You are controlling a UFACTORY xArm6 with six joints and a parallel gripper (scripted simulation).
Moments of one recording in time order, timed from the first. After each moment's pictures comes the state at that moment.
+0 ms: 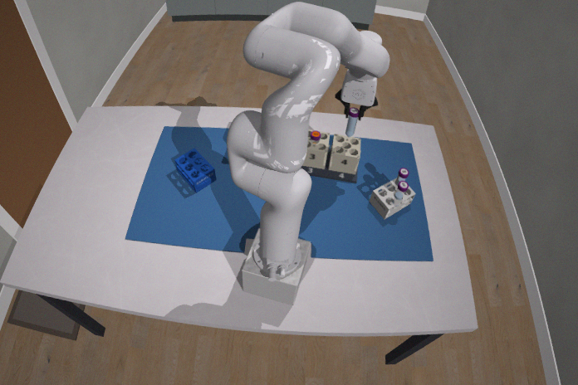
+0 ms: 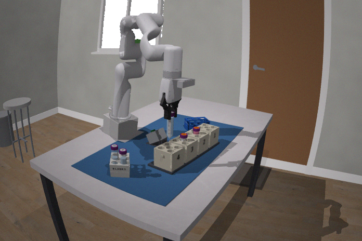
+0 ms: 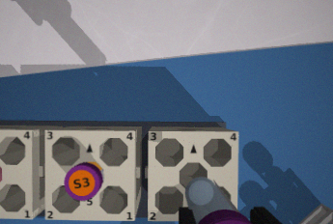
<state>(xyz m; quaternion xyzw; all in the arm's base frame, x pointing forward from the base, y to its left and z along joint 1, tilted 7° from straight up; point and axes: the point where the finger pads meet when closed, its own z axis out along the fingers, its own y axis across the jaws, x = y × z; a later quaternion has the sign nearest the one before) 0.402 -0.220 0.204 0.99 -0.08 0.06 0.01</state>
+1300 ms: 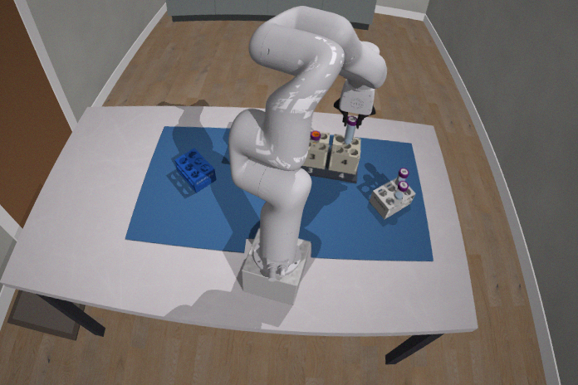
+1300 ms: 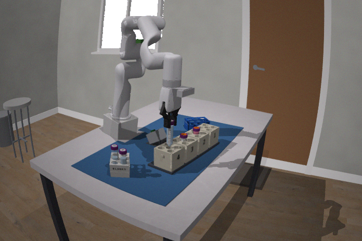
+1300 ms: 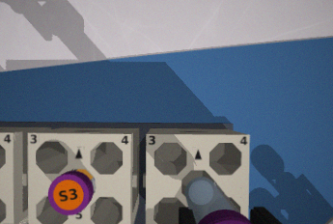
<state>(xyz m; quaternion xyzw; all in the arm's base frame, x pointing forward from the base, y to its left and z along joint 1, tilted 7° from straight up) 0.407 -0.222 0.168 0.99 -0.08 0.06 0.01</state>
